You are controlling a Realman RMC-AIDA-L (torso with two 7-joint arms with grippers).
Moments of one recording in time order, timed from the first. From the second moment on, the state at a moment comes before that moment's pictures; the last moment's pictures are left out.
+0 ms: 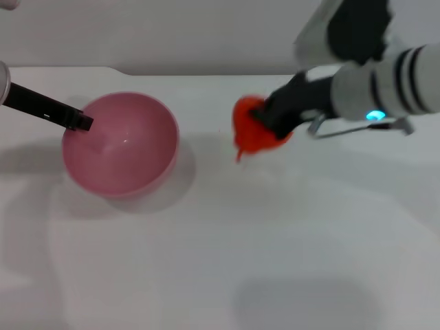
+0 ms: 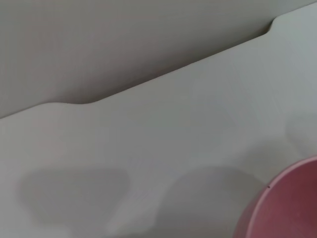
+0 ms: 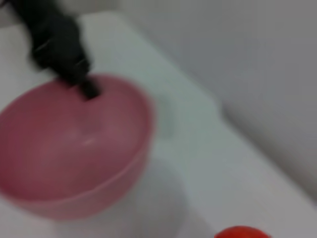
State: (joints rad) left arm -0.70 -1.97 0.95 1.07 2.56 1.43 -2.38; right arm 0.57 2.08 -1.58 -1.33 -2.33 -1.01 2.33
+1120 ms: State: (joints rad) left arm -0.74 -2.04 1.03 1.07 2.55 1.42 -2.35; right arm 0.69 2.08 -1.79 -1.46 -2.34 -0.93 2.32
